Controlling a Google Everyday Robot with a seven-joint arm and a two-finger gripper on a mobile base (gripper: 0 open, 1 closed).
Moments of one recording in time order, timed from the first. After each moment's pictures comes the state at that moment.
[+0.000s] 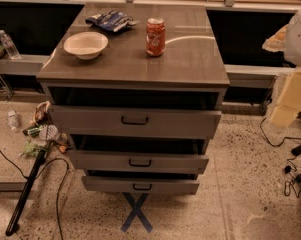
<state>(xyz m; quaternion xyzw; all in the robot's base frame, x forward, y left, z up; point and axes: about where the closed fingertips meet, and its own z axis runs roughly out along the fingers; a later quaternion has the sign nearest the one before) 0.438 -0.217 0.976 -0.60 0.78 -0.03 0.16</state>
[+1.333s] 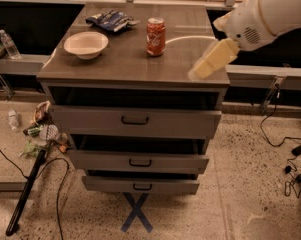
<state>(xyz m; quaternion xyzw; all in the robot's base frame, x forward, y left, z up) 0.579 -0.125 0.967 -0.52 0.76 0.12 0.38</state>
